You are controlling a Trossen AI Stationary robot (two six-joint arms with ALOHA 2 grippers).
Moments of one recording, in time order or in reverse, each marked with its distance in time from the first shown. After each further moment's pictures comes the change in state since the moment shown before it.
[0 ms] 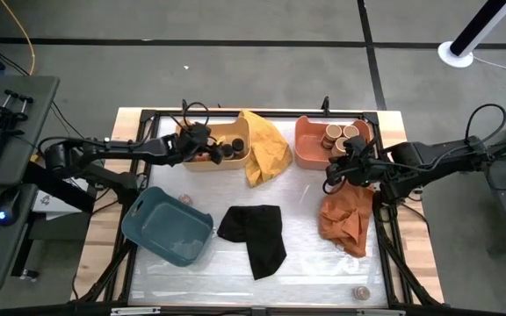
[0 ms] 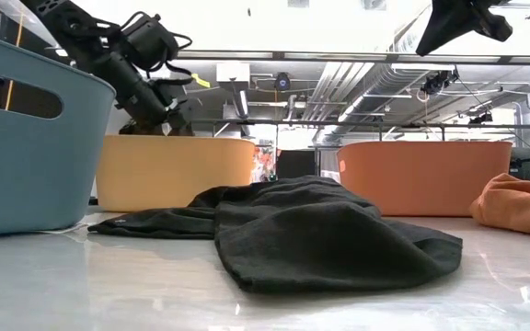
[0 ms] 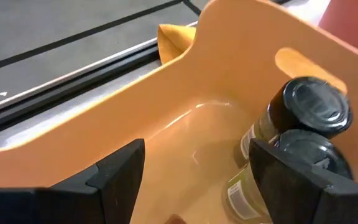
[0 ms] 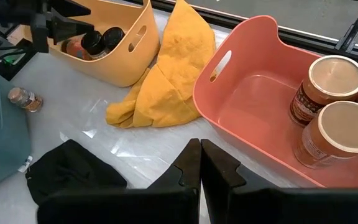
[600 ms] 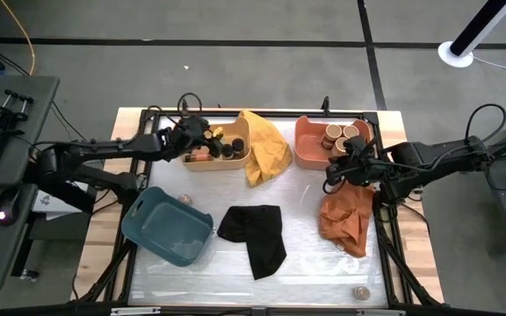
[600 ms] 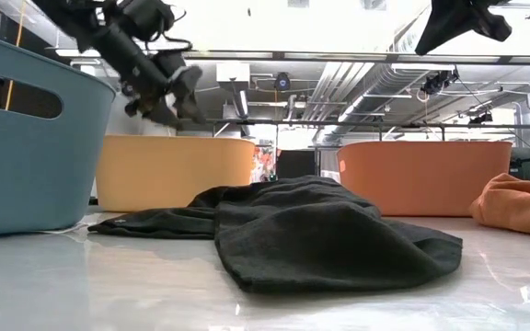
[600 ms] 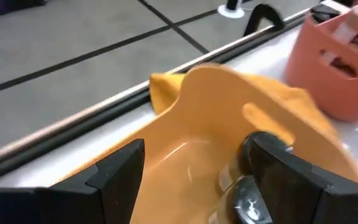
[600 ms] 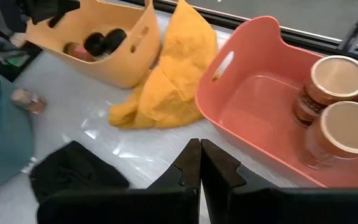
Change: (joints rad) left arm 0.001 -0.101 0.101 -0.093 0.009 0.051; right arm 0.000 0.000 0.000 0.015 0.000 0.000
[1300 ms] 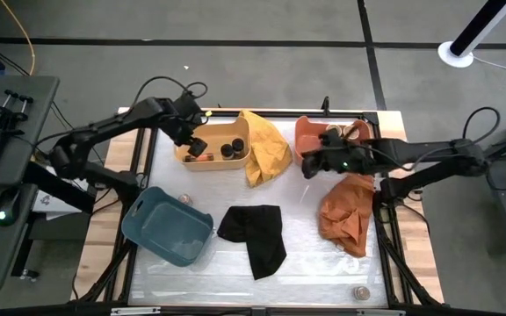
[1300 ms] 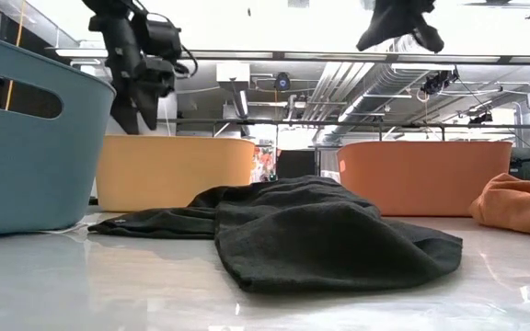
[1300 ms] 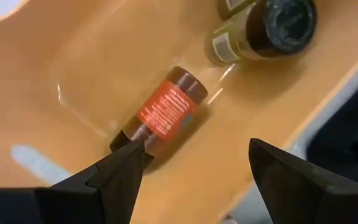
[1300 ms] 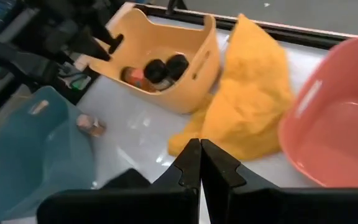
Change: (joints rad) left arm 0.285 0.168 0.392 -0.939 0.569 0.127; right arm -0.186 0.138 0.001 0.431 -0.192 -0.209
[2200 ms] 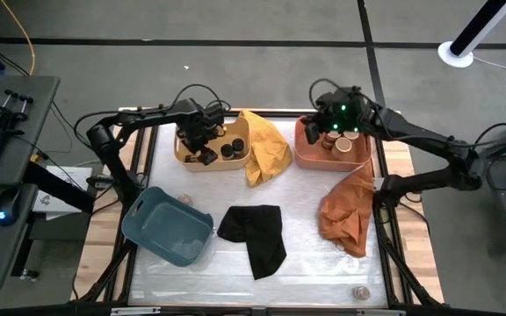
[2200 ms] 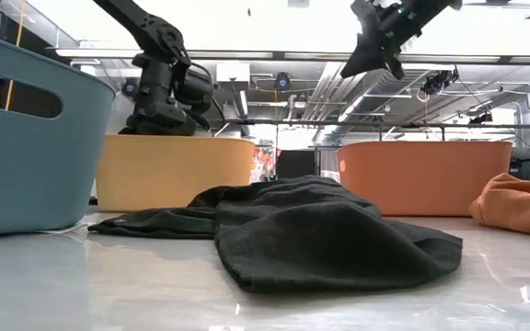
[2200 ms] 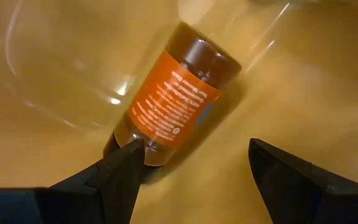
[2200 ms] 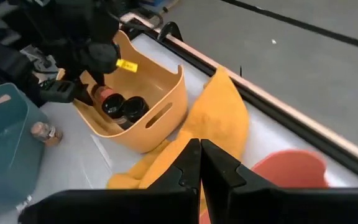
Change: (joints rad) left arm -0.055 0.378 0.124 -0.137 -0.042 0.114; right arm -0.563 0.033 0.000 0.162 -0.486 -0.623
